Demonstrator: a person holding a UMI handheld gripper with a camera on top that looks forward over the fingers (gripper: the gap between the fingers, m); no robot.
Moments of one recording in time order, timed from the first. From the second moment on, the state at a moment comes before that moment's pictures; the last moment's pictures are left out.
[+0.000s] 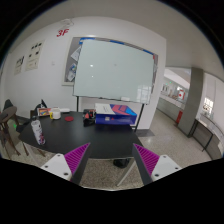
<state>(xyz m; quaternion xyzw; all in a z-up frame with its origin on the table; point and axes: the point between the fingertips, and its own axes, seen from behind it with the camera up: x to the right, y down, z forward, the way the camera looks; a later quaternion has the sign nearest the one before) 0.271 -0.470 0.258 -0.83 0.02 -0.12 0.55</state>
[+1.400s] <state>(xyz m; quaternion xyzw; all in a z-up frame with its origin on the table) -0.136 -0.195 0.045 -0.82 0.00 -0.02 0.57</state>
